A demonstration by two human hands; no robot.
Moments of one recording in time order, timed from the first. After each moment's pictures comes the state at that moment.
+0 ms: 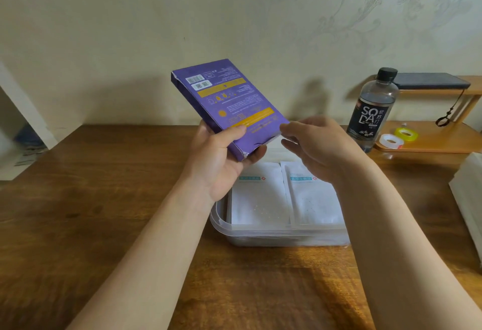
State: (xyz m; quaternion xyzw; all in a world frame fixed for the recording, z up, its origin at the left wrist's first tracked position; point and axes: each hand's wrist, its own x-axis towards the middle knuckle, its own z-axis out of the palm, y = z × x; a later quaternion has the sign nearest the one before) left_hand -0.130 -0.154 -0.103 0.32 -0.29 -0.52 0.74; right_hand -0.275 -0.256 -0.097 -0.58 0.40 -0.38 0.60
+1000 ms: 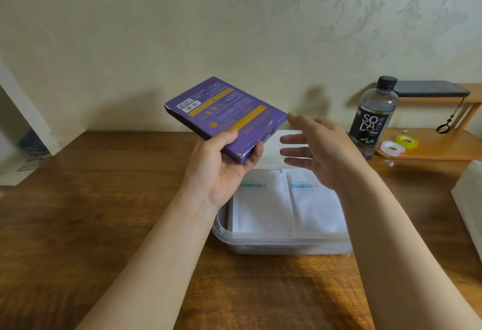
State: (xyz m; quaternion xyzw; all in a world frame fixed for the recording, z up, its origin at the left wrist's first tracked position) left_hand -0.132 -0.153 -0.101 0.25 -0.18 -0.56 0.77; right_hand -0.281 -0.242 -0.079 -0.54 0.45 -0.39 0.59
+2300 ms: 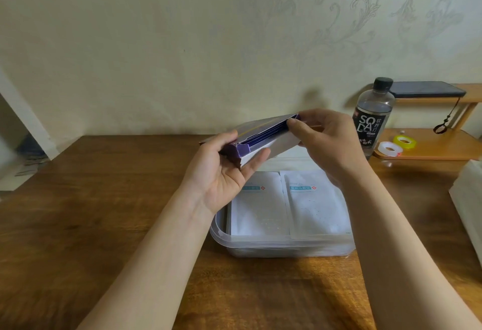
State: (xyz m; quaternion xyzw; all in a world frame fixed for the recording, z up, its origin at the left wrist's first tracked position) left_hand -0.124 -0.158 -0.099 0.29 -0.12 -0.63 0.71; right_hand -0.290 -0.251 -0.086 -0.68 0.38 -0.48 0.40
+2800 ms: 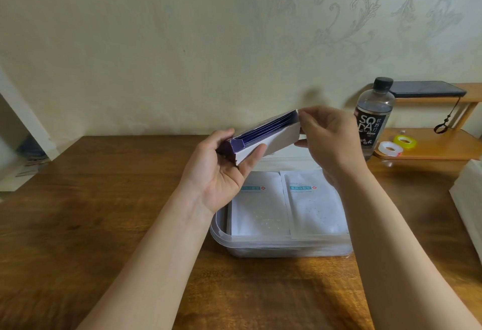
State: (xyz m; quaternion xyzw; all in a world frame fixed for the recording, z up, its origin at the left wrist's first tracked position) left_hand -0.129 -0.148 -0.086 0.28 -0.12 -0.63 0.71; right_hand -0.285 -0.249 -0.083 -0.64 0.38 -0.53 0.41
